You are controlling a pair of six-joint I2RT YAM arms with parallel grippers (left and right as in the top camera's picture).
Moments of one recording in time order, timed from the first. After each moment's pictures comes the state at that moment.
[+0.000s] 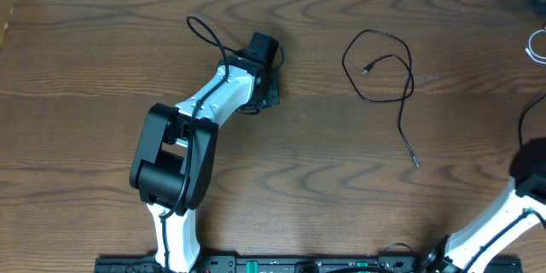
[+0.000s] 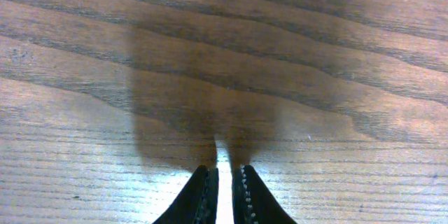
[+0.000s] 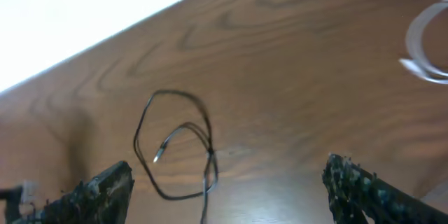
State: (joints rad) left arm -0.38 2.04 1.37 -0.65 0.00 -0.45; right arm -0.50 2.14 2.41 -1.33 -0.52 -0.05
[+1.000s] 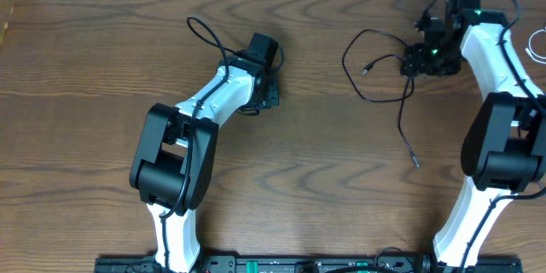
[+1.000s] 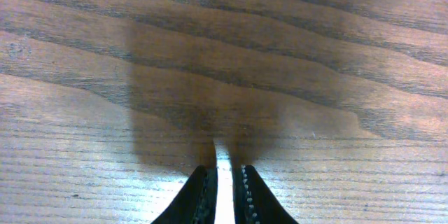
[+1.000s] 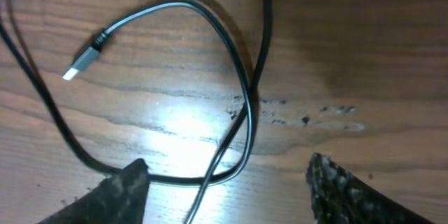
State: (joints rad) left arm -0.38 2.04 1.37 -0.65 0.00 -0.45; right arm -0.09 2.14 1.72 -0.96 -0.17 -0.14
